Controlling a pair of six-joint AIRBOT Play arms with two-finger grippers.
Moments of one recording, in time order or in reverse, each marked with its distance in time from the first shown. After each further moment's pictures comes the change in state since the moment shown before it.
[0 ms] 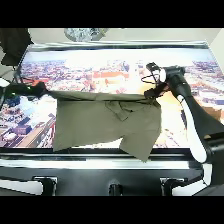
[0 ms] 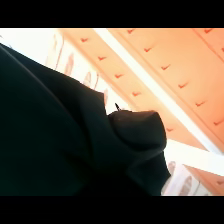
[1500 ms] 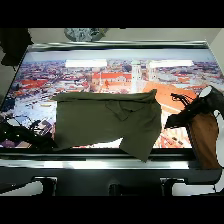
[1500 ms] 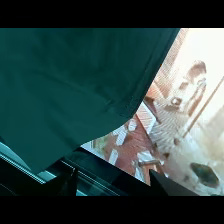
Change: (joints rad) left arm 0.120 0.265 -0.752 0.221 -0.277 0.007; right arm -0.457 0.146 -0.393 0.409 0.414 -0.434
